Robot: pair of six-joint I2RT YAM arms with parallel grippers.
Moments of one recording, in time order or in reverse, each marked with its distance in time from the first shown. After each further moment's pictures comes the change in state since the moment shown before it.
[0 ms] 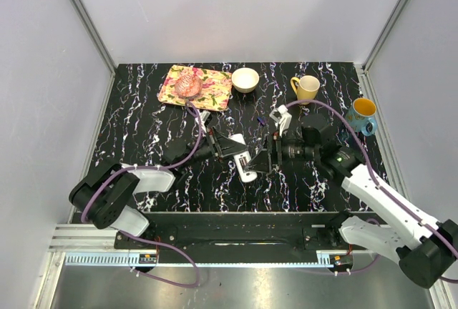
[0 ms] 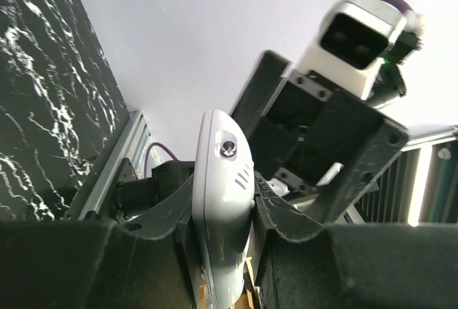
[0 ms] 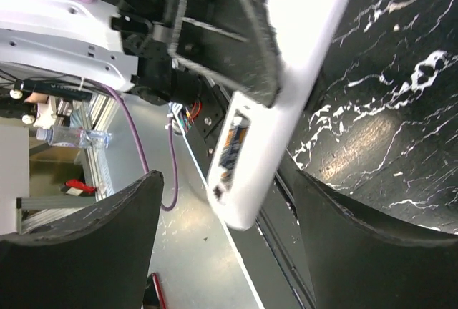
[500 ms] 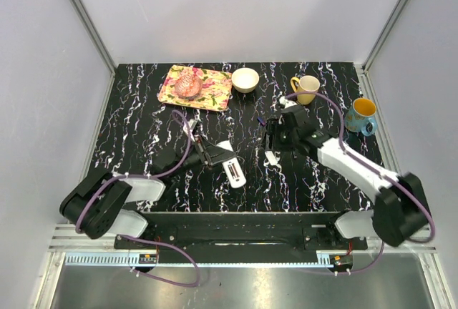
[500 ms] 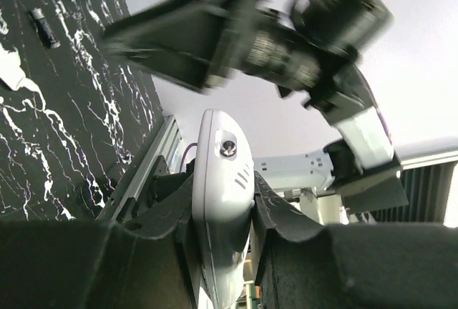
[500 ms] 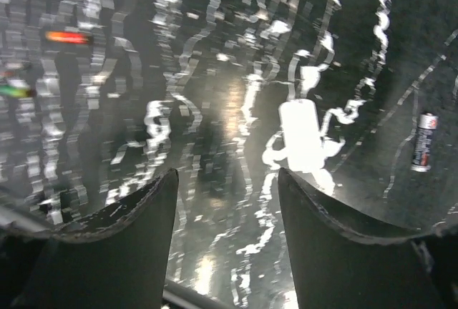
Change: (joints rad) left arm 0.083 -0.050 -0.146 0.000 -0.001 0.053; right arm -0.091 0.245 0.072 -0.064 0.594 -0.038
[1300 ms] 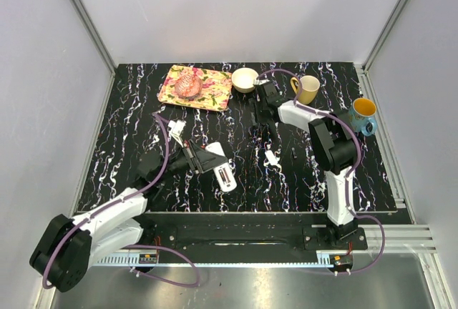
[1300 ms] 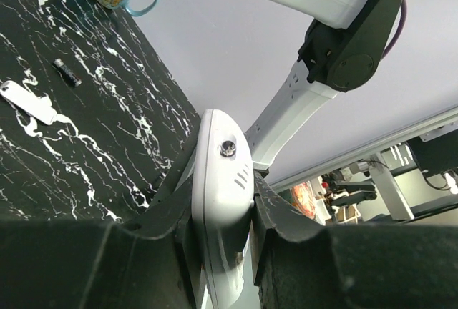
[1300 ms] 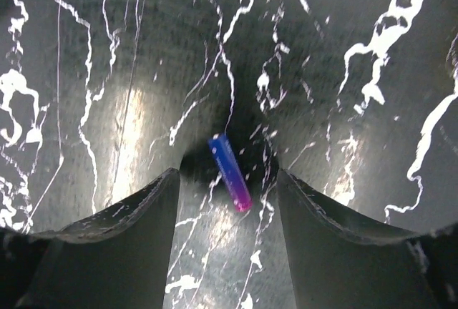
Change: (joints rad) left arm 0.026 -0.469 -0.029 -0.396 0.022 0.335; right arm -0.072 0.842 0.548 0.103 0.195 -0.308
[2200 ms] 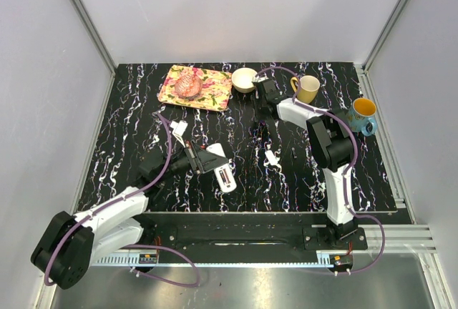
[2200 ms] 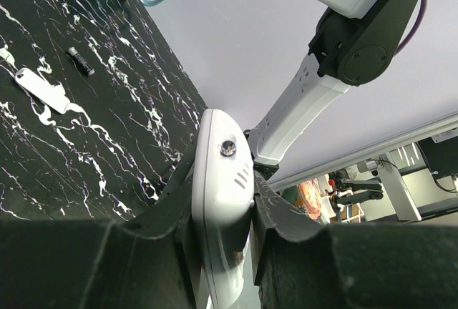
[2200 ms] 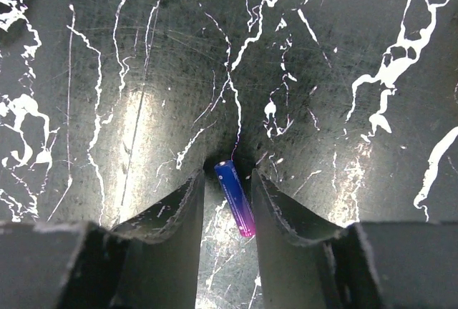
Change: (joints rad) left arm 0.005 0.009 0.001 -0.050 0.007 0.041; right arm -0.013 0.058 0.080 -0.004 -0.020 -0.016
